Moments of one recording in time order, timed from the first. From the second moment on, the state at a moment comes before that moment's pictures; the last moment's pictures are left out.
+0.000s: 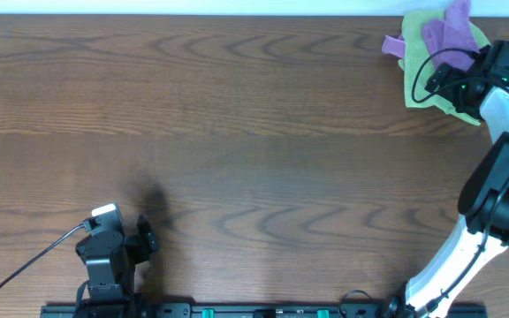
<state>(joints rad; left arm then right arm) 0.04 0.15 0.17 -0.73 -0.20 -0.20 -0.39 2.18 1.62 -0.45 -0.17 0.21</state>
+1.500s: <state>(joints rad) 0.04 0.15 0.17 -0.73 -0.19 -0.20 -0.39 2.36 1.85 -0.45 -0.12 0.20</state>
